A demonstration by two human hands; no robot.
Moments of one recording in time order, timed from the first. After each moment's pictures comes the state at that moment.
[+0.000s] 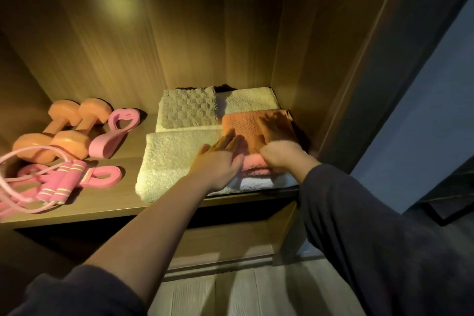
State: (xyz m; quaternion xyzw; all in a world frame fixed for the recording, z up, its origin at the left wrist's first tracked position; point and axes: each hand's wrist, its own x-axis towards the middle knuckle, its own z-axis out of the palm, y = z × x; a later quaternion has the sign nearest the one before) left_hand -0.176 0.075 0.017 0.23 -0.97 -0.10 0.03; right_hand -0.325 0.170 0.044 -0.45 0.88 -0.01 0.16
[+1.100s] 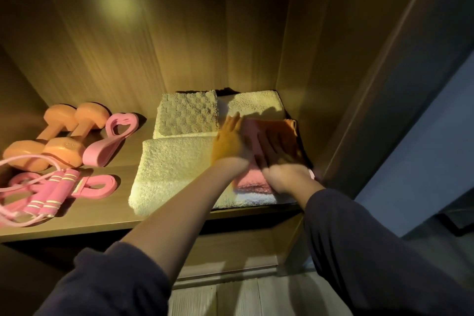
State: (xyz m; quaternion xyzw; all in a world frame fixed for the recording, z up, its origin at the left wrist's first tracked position) left_hand -0.251 0.060 0.017 0.33 -0.89 -0.22 0.21; right_hand -0.337 0.172 0.000 -0.48 0.86 0.04 0.17
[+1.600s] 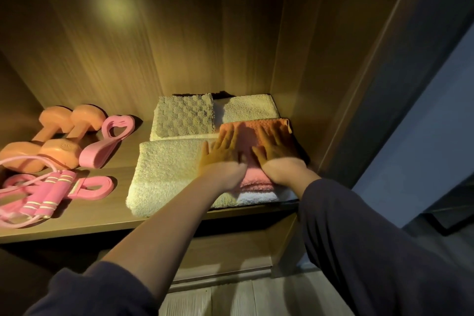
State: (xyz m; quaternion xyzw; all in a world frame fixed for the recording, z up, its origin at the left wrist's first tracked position) left_hand -0.218 0.068 0.008 0.32 -0.94 -0.10 0.03; right_hand -0.350 0.166 0.013 -0.46 0.89 -0.03 0.07
